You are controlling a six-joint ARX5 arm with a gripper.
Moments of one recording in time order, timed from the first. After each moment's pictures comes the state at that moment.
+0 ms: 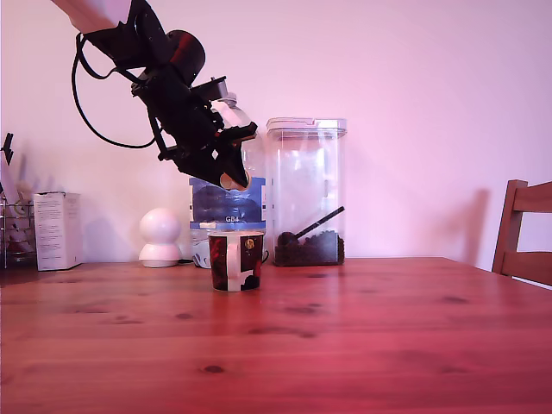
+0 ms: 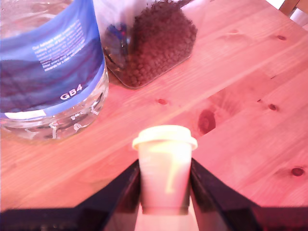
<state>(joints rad) -0.36 2.22 2.00 -0.48 0.22 0.02</state>
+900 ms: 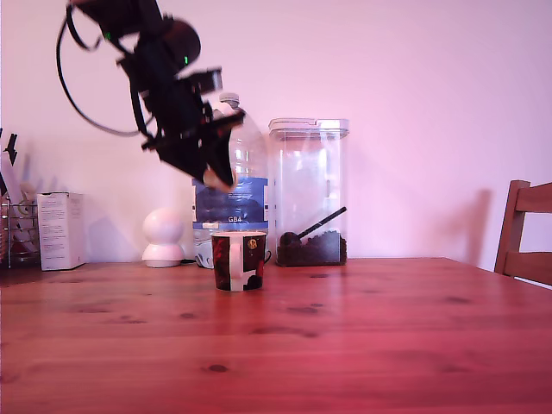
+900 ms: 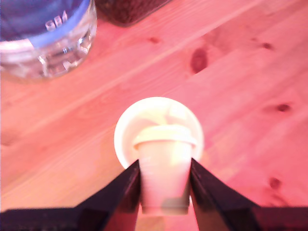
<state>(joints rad) -0.37 2.12 2.00 -0.76 0.21 0.09</state>
